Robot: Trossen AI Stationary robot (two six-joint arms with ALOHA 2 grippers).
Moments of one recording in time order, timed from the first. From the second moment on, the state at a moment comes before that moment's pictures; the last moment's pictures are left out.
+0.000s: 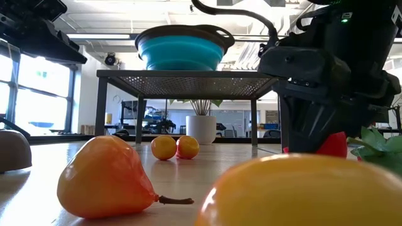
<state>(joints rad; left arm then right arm) -0.43 0.37 0.31 -0.32 -0.47 -0.15 0.55 2.03 1.34 -0.80 0.36 1.47</state>
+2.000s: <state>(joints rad) -0.43 0.37 0.31 -0.35 -0.46 -0.15 0.49 2.00 1.34 -0.70 0.31 1.29</state>
